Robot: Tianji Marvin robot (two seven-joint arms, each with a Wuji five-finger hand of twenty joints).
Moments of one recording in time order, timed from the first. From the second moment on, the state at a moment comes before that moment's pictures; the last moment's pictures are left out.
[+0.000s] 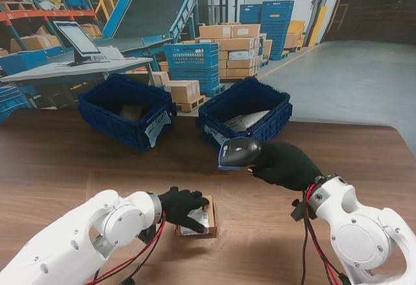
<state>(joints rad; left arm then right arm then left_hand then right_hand) 1.28 -0.98 -0.80 -1.67 0.68 0.02 -0.56 -1.79 -1.06 1.48 -2.09 -0.57 -0.09 0.21 0.71 -0.07 0.03 0.02 0.25 0.34 0.00 0.28 0.17 0.32 0.02 0.31 0.13 0.36 0.06 0.31 -0.08 0.43 0.20 0.50 0.83 -0.46 0.73 -0.10 0.57 -0.10 0.96 0.85 0.80 0.10 0.92 0.85 0.92 0.07 1.10 0.92 0.54 0.17 1.23 0.96</state>
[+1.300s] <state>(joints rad) 1.28 -1.00 -0.80 -1.70 0.74 0.12 -0.51 -1.81 -1.06 1.50 -2.08 -0.54 -0.10 0.22 0.71 -0.12 0.03 0.02 0.27 0.38 0.01 0.27 0.21 0.33 0.04 0.31 0.13 0.36 0.06 0.31 -0.07 0.43 0.20 0.49 0.84 -0.46 0.73 -0.10 0.57 -0.10 0.96 0.85 0.80 0.10 0.92 0.85 0.92 0.07 1.10 0.92 0.54 0.17 1.23 0.96</state>
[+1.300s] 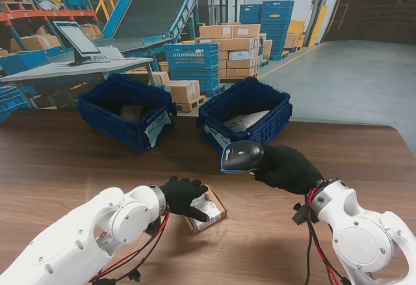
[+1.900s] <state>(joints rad) 1.25 -0.99 -0.75 -1.67 0.73 0.08 -0.52 -1.81 -1.06 1.50 -2.08 -0.53 -0.11 0.21 0.71 -0.12 0.03 0.02 0.34 0.38 0.02 0.27 0.26 0.32 0.02 0.32 0.17 0.36 0.08 0.31 -0.05 0.43 0.21 0.49 0.84 -0.46 0.73 -0.10 0.57 -0.10 0.96 0.85 0.80 0.10 0.92 0.85 0.92 0.07 1.10 0.92 0.54 0.17 1.23 0.96</state>
